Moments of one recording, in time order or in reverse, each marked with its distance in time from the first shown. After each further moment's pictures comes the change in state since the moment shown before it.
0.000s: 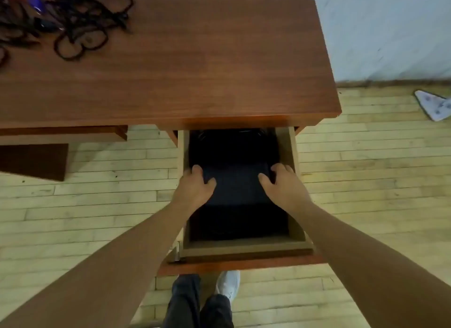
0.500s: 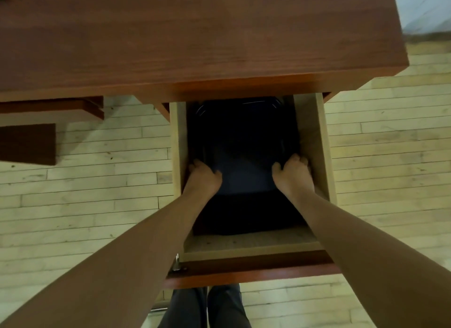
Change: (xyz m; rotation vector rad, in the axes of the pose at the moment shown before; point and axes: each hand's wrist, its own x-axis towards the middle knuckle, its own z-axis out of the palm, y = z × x) left_hand 0.061 -0.023 0.069 -0.070 -0.118 -0.288; right_hand 0.061 0.032 0.083 0.049 -0.031 0.309
